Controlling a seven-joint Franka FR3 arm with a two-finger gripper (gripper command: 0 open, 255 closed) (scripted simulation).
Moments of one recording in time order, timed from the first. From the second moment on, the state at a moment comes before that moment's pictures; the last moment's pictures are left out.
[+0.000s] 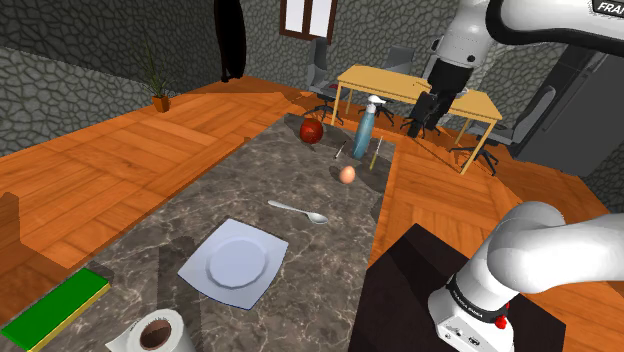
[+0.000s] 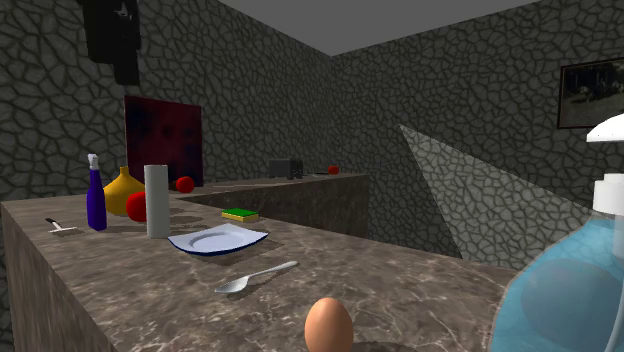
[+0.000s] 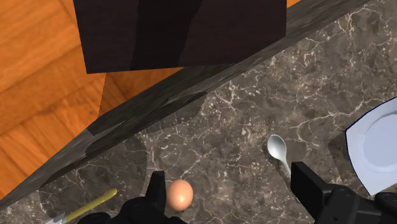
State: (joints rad) arm 0.00 -0.83 -0.02 -2.34 0.03 1.55 0.00
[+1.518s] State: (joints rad) arm 0.04 -0.14 -0.25 -2.28 0.24 2.07 -0.30
